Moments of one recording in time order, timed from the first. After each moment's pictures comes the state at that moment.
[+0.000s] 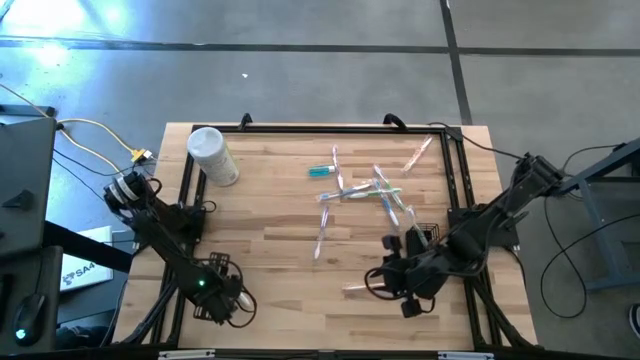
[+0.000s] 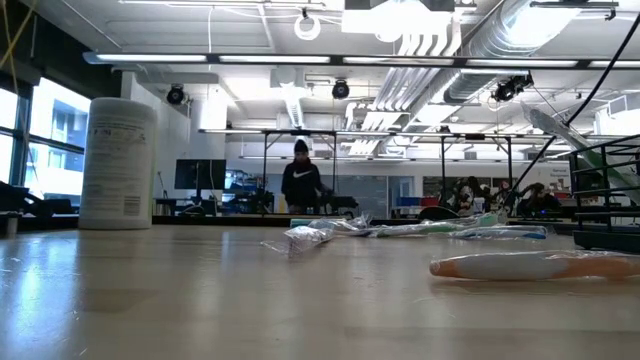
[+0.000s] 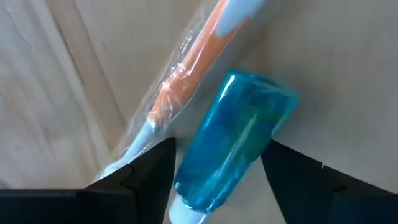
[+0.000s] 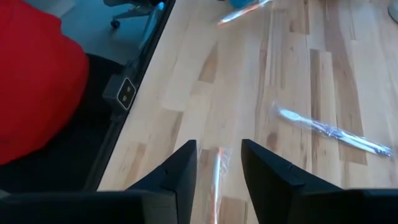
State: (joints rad) left arm -0.92 1.60 0.85 -0.82 0.06 -0.78; right arm 0.67 1.41 1.21 -0.58 0.31 0.34
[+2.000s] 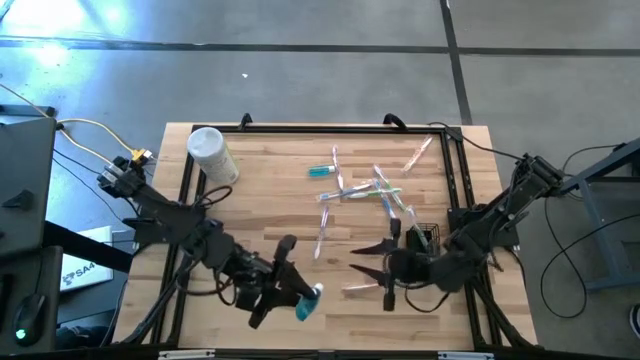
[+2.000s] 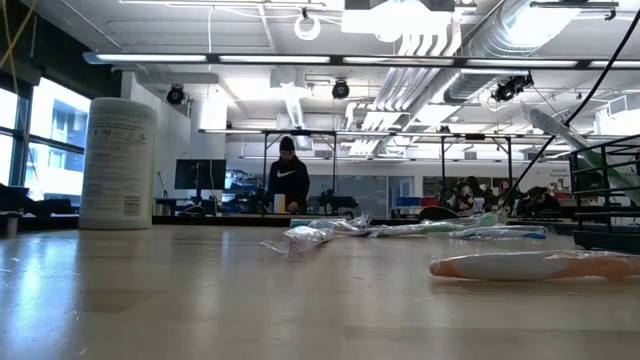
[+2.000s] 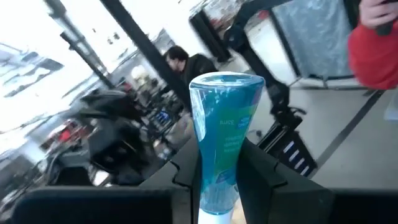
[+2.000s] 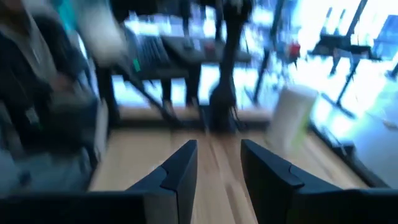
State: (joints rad) left arm -0.58 1.44 1.38 0.17 -0.14 0.63; right arm 0.70 1.41 1.21 0.05 0.83 0.07
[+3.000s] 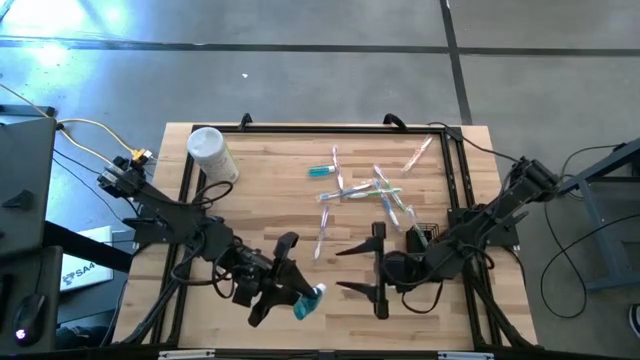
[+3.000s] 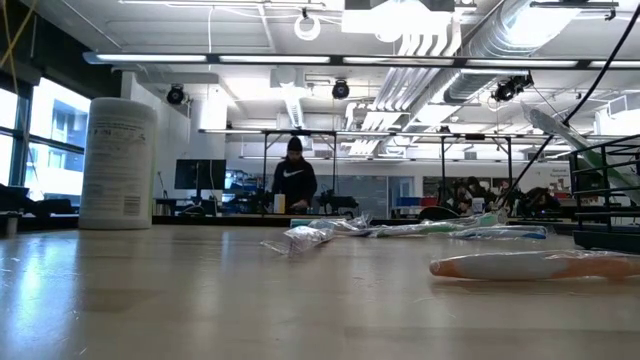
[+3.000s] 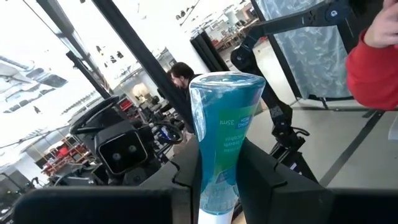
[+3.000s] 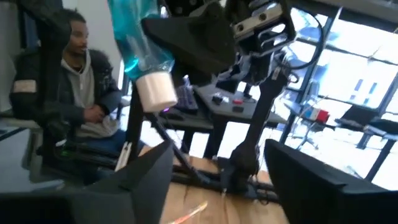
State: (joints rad) left arm -0.56 1.44 1.38 0.24 -0.09 0.62; right arm 0.64 1.48 1.21 0.36 0.61 -0.25
